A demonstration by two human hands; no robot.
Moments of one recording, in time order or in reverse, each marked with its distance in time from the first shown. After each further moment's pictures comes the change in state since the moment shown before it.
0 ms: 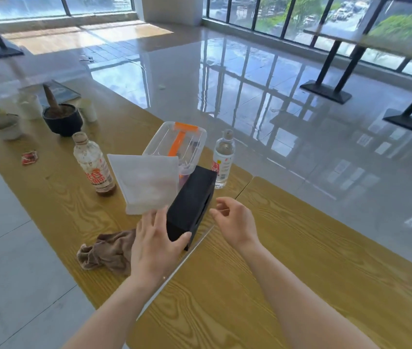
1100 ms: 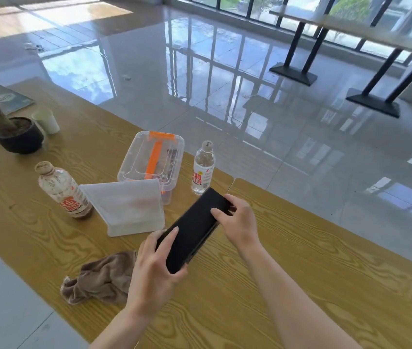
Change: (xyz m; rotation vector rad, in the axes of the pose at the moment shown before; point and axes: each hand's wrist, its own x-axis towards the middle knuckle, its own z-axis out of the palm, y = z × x) left_hand 0.010 0.004 -0.008 -0.168 -0.125 0.279; right_hand 0.030 -0.005 -0.030 0.210 0.155 0.249
